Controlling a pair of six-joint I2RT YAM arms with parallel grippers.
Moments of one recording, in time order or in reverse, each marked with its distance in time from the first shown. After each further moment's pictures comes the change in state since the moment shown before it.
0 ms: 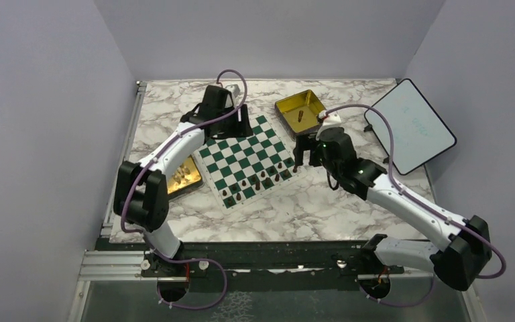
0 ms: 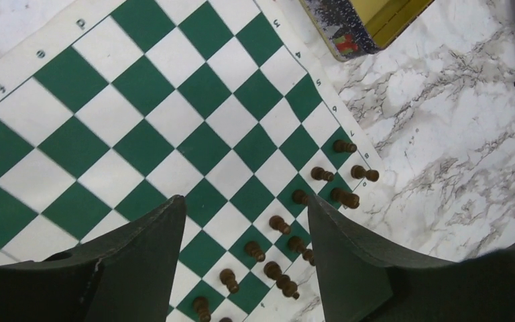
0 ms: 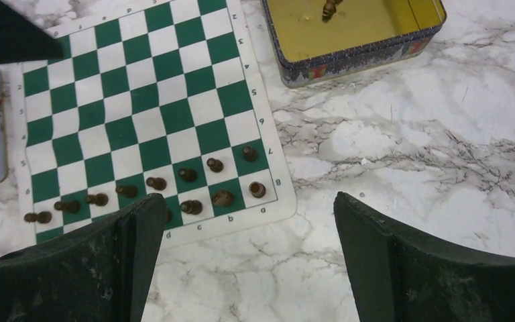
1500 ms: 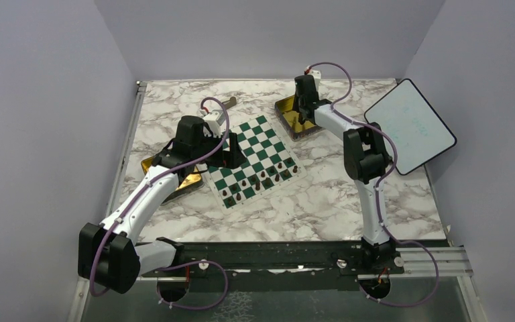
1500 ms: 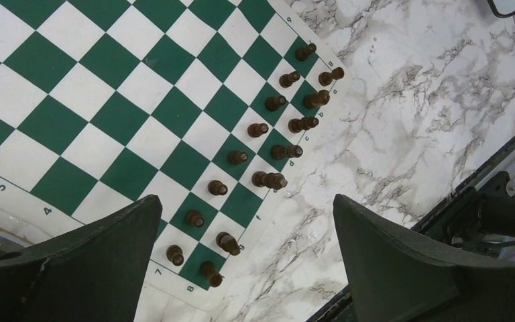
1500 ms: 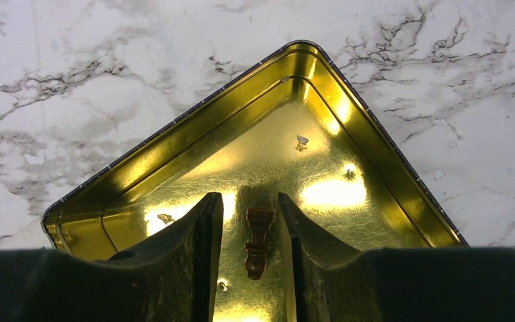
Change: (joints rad) left arm 0.053 -0.517 -0.472 0.077 0.158 0.098; right arm -0.322 1.215 0.964 0.121 0.023 0.031
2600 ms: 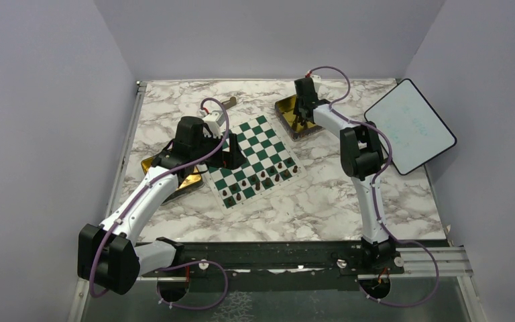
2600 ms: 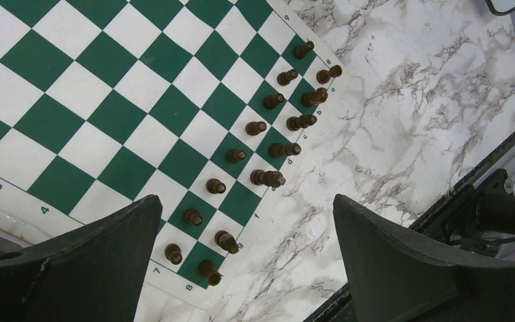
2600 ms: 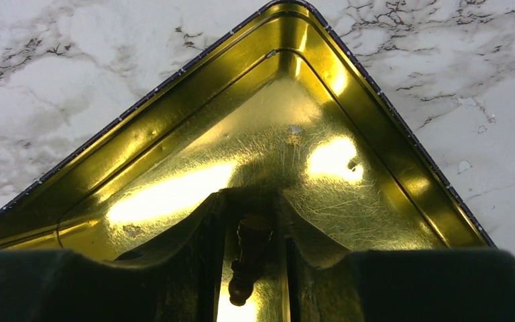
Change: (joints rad) left arm 0.000 -0.008 -0.008 0.001 0.007 0.000; right arm -0.022 0.093 0.083 -0.082 -0.019 0.041
